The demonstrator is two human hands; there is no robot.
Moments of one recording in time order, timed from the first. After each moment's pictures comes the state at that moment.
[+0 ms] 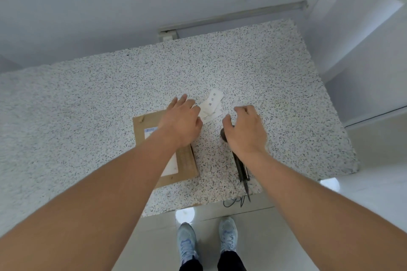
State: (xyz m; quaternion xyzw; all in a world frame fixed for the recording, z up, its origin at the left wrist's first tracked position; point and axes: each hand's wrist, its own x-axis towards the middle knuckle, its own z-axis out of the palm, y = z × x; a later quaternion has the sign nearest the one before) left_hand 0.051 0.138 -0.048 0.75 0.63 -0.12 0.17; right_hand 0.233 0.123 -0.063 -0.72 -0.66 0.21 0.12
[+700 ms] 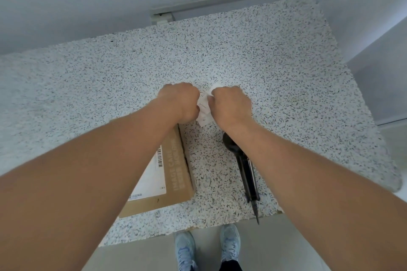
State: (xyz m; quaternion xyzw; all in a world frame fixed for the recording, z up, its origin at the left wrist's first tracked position) left_hand 0.056 0.223 -0.091 0.73 0.62 -0.23 0.16; right_hand 0.194 0.217 -0.130 -0.64 -0.76 0.14 0.02
